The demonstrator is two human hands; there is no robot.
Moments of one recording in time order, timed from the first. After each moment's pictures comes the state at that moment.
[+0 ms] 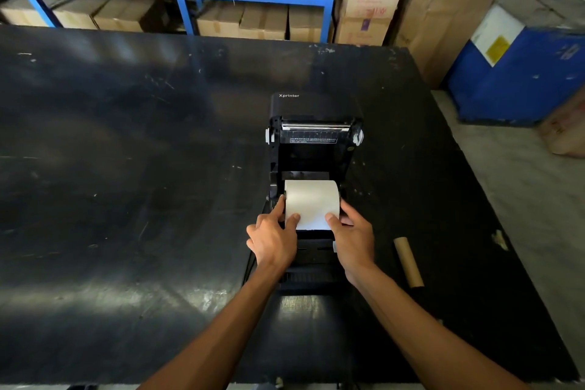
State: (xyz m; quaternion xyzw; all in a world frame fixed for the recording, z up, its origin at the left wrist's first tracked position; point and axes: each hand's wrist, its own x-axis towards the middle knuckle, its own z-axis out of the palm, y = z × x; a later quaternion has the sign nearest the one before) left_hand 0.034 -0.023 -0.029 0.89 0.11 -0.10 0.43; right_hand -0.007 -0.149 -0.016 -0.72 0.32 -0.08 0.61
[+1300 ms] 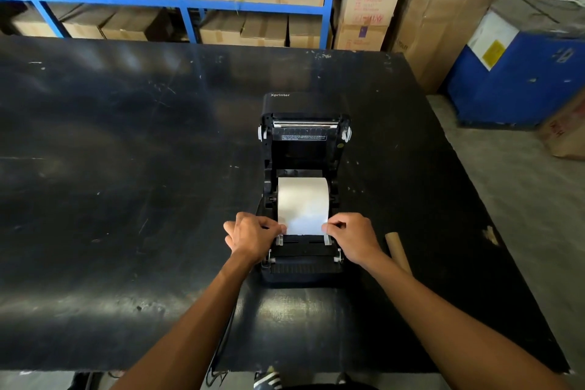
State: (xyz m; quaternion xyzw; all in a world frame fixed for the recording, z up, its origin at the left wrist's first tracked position) left_hand 0.032 0.006 -0.026 0.91 0.10 -0.15 0.38; right_hand -0.012 -0.196 -0.030 -0.89 0.16 0.05 0.42
